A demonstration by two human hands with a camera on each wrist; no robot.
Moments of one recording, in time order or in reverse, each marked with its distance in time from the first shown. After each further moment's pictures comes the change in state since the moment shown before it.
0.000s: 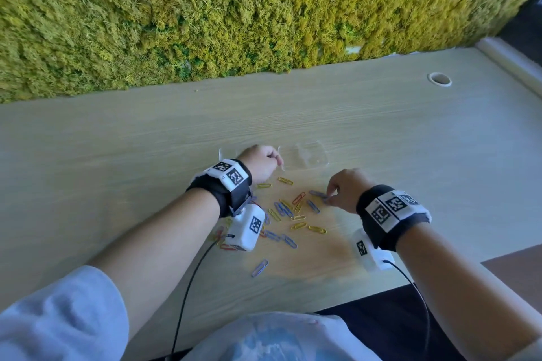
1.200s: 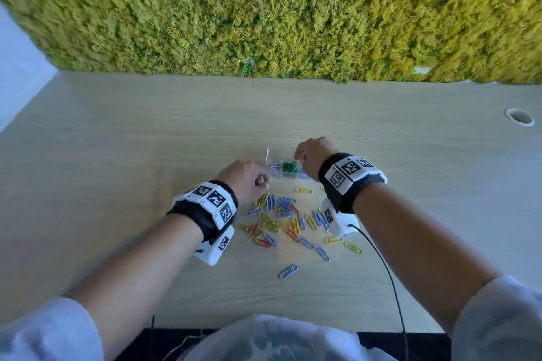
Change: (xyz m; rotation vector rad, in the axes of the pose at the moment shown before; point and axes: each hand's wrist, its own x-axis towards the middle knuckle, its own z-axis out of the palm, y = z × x) left_hand -0.057 -0.083 -0.046 0.331 0.161 0.030; right_hand 0.053 -0.136 -0.051 -0.099 0.046 -0.338
